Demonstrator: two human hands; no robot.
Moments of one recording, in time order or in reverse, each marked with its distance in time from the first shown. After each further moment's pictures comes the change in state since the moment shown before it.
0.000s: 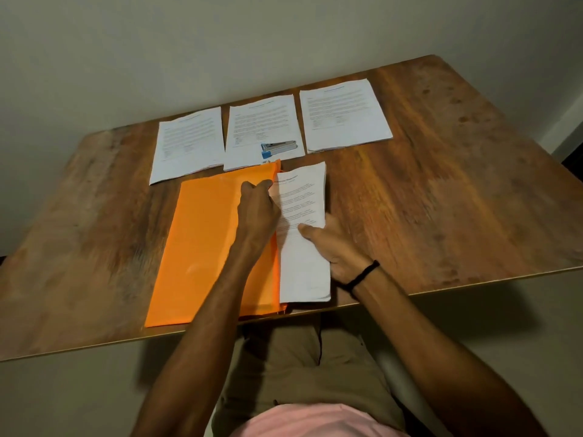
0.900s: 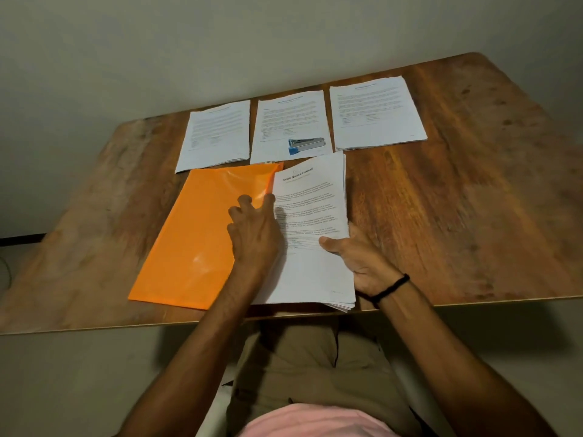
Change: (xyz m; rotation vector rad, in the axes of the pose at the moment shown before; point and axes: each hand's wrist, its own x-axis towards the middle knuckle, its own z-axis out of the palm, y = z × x) left_hand -0.042 -0.036 -0.025 0.446 -0.002 -0.070; right_hand 0.003 0.017 -0.004 0.210 -0.155 0.102
